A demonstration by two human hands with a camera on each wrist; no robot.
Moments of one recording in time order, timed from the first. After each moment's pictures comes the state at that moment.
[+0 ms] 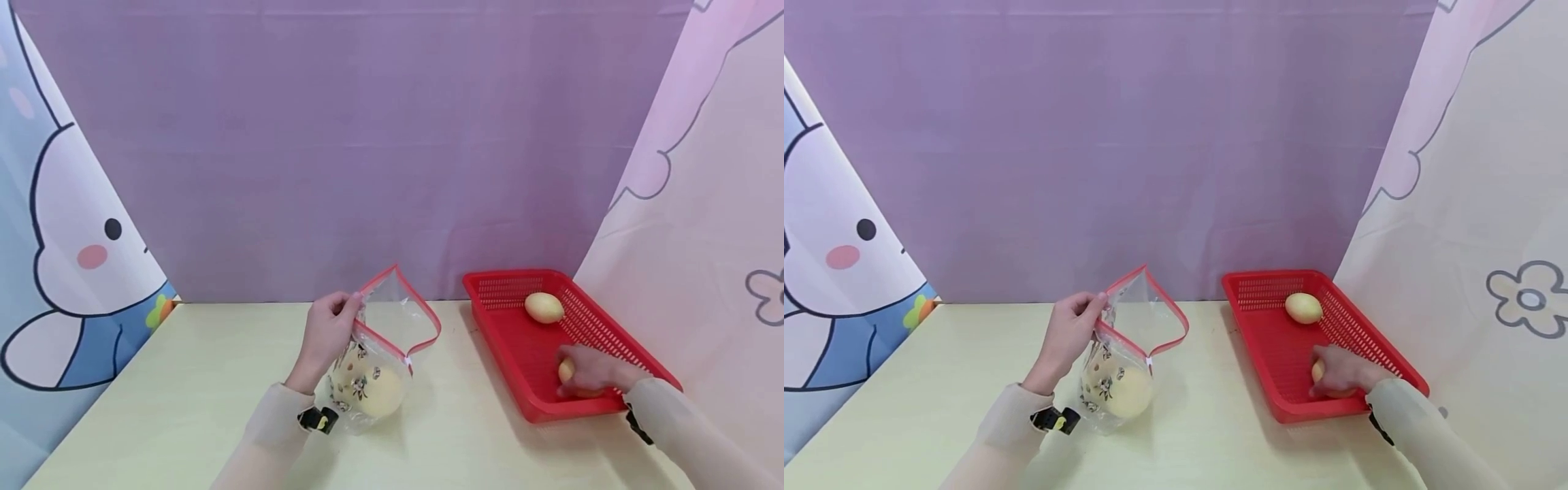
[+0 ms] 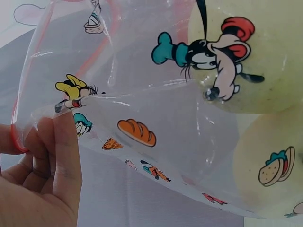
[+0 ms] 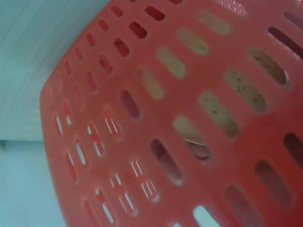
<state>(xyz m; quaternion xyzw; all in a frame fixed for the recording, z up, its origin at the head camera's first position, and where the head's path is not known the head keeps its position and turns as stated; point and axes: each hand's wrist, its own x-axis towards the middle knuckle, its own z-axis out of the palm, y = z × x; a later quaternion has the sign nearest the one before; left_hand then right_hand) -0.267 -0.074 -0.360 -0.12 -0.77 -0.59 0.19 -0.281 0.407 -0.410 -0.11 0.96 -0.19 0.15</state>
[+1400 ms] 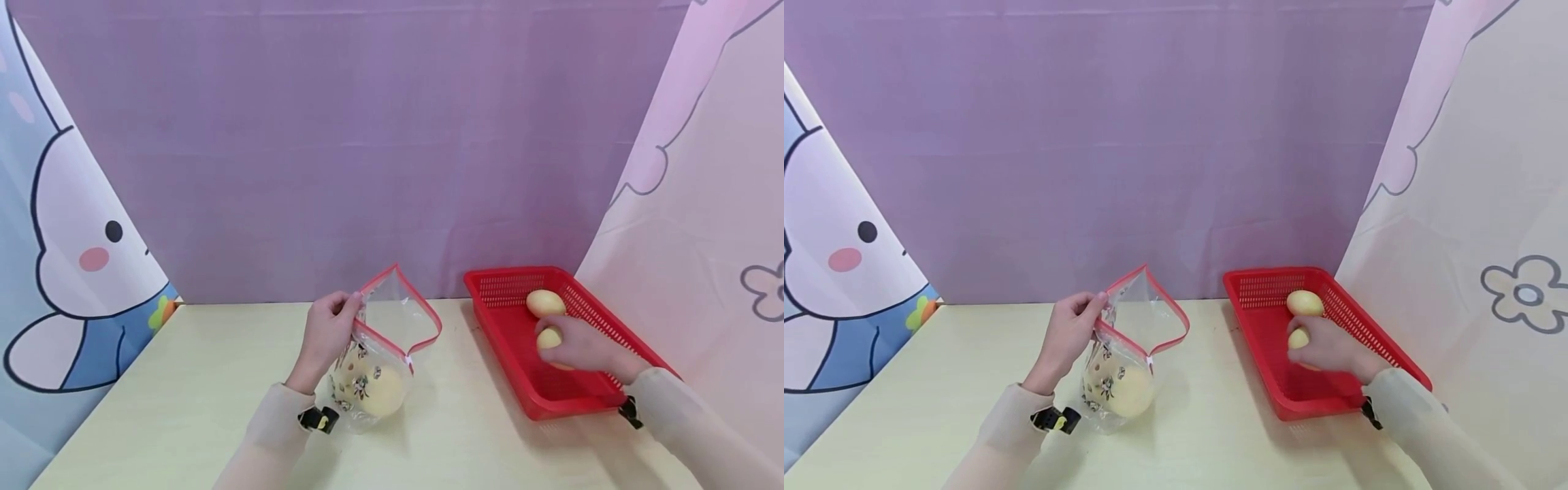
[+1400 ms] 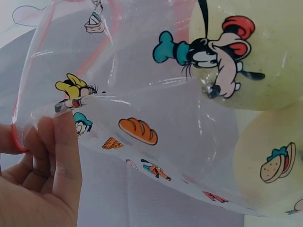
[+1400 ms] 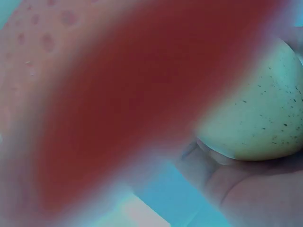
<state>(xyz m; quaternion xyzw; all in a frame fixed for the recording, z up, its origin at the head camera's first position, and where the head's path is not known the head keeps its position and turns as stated) -0.267 -0.073 -0.360 -0.11 -0.78 -0.58 0.19 -0.276 0.369 -0.372 -0.16 0.95 -0.26 0.03</state>
